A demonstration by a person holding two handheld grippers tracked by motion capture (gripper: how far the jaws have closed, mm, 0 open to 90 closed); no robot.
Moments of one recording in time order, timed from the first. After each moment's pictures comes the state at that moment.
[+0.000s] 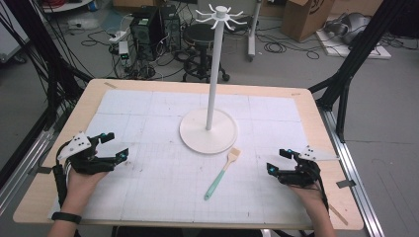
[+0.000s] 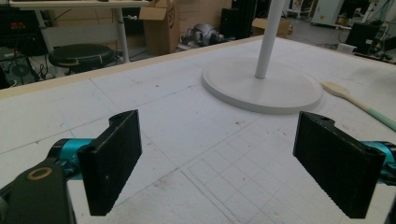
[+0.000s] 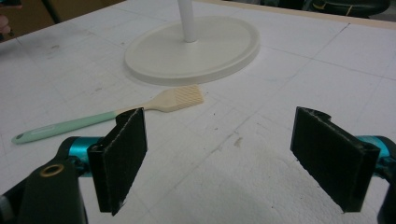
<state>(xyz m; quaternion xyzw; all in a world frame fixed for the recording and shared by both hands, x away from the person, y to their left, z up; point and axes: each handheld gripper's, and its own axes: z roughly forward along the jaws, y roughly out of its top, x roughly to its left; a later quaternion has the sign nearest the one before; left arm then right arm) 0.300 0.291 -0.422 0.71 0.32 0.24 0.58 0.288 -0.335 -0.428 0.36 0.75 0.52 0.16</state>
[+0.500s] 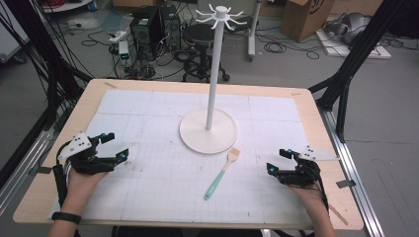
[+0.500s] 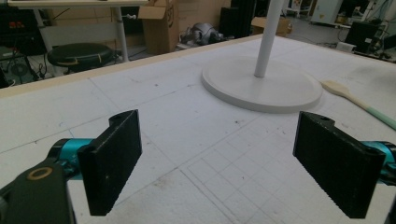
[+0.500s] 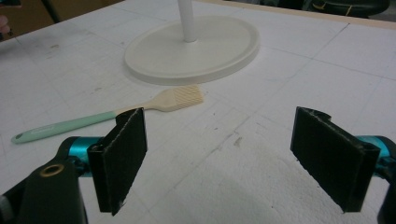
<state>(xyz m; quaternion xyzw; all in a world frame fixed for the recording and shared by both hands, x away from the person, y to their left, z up) 0.301 0.290 -0.422 0.71 0.32 0.23 0.58 0.288 -0.335 -0.428 0.36 0.75 0.52 0.16</state>
